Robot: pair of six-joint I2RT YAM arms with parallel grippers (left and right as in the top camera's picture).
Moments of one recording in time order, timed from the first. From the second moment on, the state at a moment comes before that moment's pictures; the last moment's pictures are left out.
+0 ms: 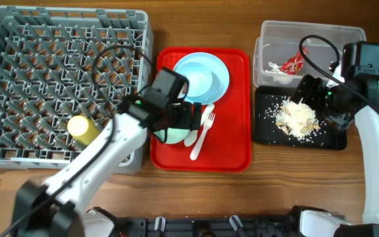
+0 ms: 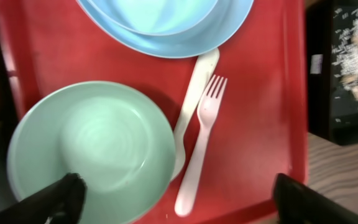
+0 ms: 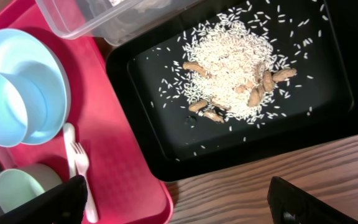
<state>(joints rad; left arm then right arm) -0.57 1.53 1.13 -0.73 0.12 -0.46 -0.14 1.39 1.34 -1.23 -0.14 0.39</state>
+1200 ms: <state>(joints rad) -0.59 1.78 1.15 -0.69 0.12 -0.47 -0.14 1.39 1.34 -1.24 -0.14 0.35</state>
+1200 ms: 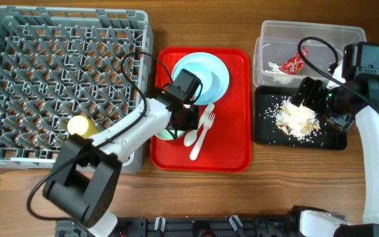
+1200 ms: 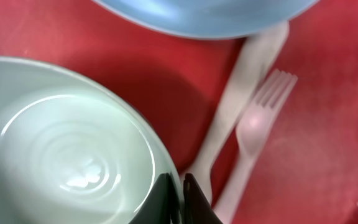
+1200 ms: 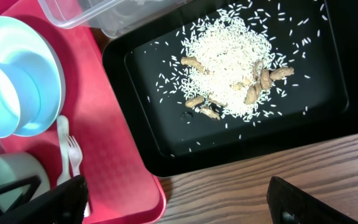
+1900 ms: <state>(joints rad) -0.15 1.28 1.21 -0.77 0.35 -0.34 -0.14 1.39 1.34 -1.24 -0.14 0.33</state>
